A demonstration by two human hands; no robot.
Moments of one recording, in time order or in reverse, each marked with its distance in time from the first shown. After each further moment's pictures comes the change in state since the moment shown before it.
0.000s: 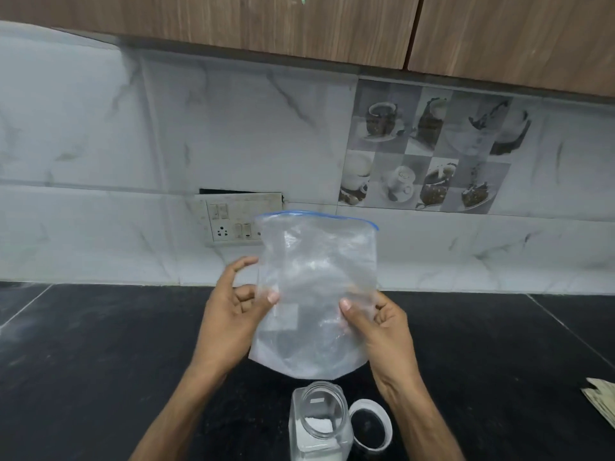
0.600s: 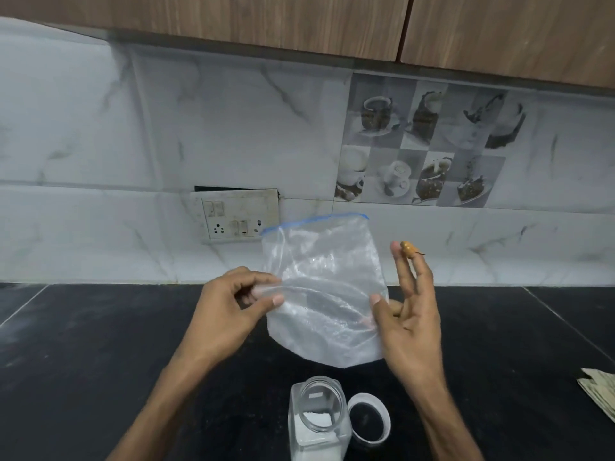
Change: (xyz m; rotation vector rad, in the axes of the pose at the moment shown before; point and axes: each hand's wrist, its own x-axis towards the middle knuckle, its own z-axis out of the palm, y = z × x) left_hand 0.010 0.004 -0.008 0.266 -0.091 0.160; right_hand -0.013 -0.020 -0.019 -0.261 0.025 -0.396
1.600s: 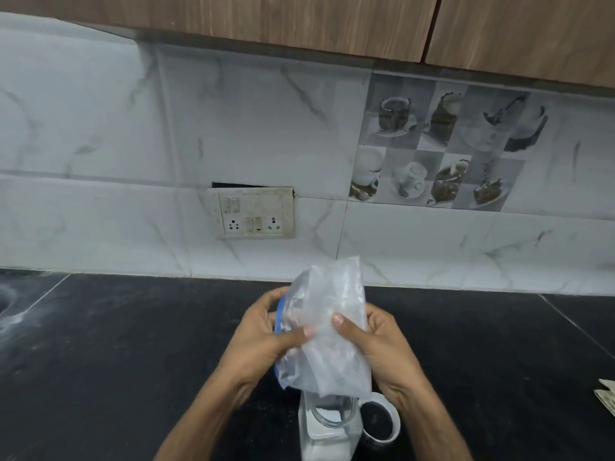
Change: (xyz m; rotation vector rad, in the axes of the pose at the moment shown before) left_hand -0.031 -0.012 0.024 -0.578 -0.178 -0.431; right_hand -0.009 0.017 0.029 0.286 -0.291 0.561
